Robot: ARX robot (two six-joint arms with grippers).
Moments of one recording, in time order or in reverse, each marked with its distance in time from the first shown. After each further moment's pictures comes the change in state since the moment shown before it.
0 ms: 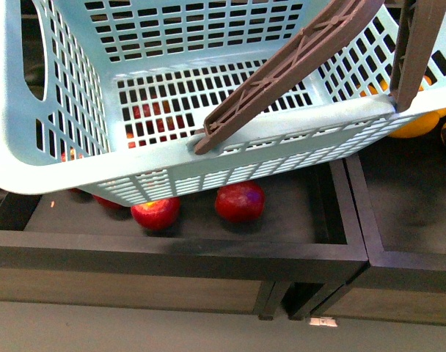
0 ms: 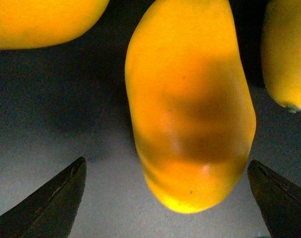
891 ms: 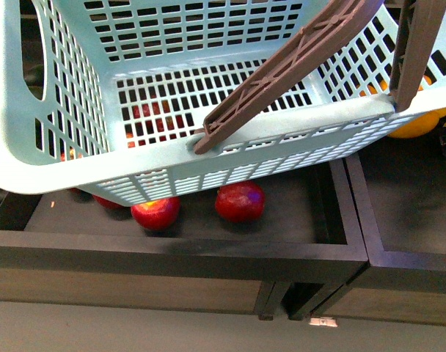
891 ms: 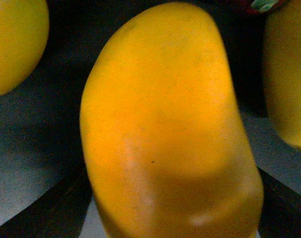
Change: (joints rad) left arm 0.000 0.000 0.000 0.000 0.000 0.000; right arm 0.002 0.256 0.438 -0.190 0.037 0.042
